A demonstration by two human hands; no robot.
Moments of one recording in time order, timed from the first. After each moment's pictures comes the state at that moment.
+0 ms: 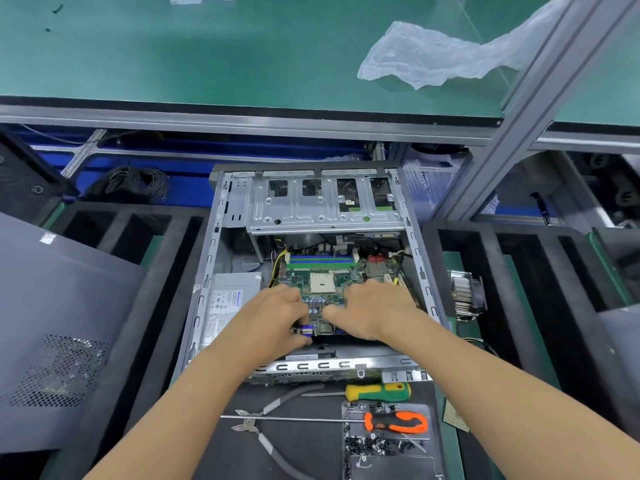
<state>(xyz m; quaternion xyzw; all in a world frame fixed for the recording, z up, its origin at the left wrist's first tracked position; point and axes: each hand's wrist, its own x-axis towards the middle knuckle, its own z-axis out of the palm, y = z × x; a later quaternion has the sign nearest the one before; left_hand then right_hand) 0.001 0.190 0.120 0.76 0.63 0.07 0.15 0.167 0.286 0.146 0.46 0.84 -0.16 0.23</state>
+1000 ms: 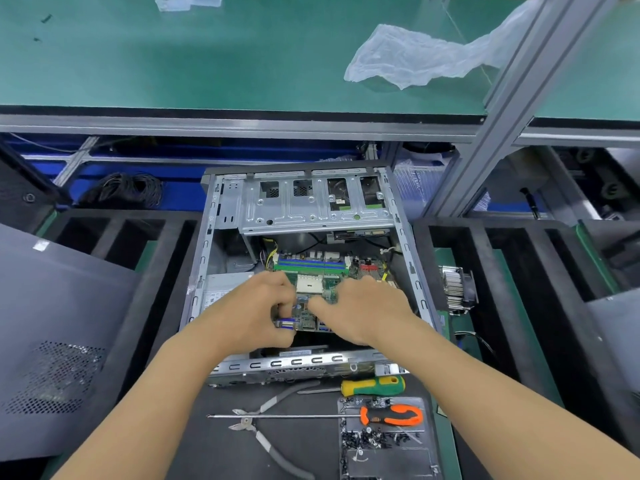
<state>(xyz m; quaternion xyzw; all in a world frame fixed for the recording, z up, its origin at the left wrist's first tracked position) -0.015 0.189 0.154 0.70 0.62 0.16 0.30 0.170 0.262 0.172 0.51 0.83 -0.19 0.14</state>
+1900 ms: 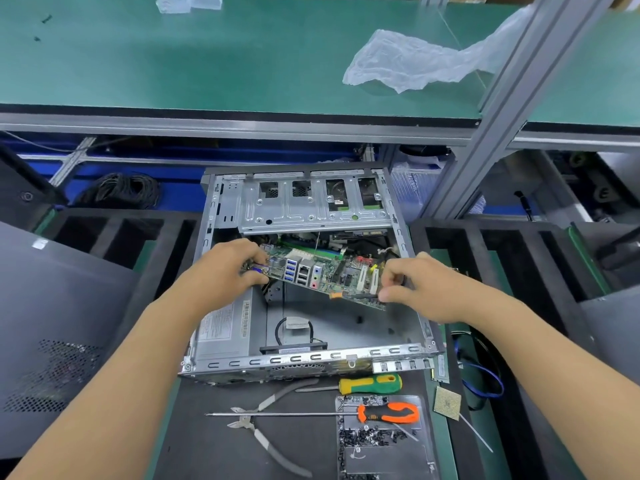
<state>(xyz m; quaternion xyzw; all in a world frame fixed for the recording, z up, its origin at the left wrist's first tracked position) -0.057 0.214 0.164 0.63 0.72 0.14 0.24 0.260 0.310 0.190 0.41 0.84 -0.35 0.04</state>
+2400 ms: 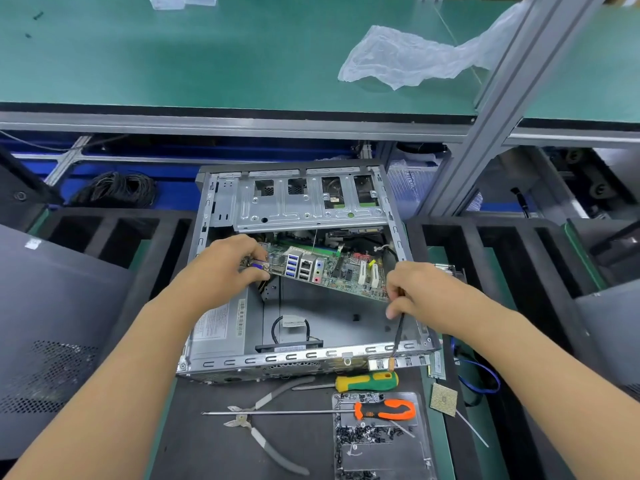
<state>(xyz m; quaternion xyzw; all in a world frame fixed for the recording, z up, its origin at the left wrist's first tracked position) -0.056 0.217 0.160 0.63 0.72 0.18 0.24 0.263 0.305 0.180 0.39 0.88 -0.24 0.09</state>
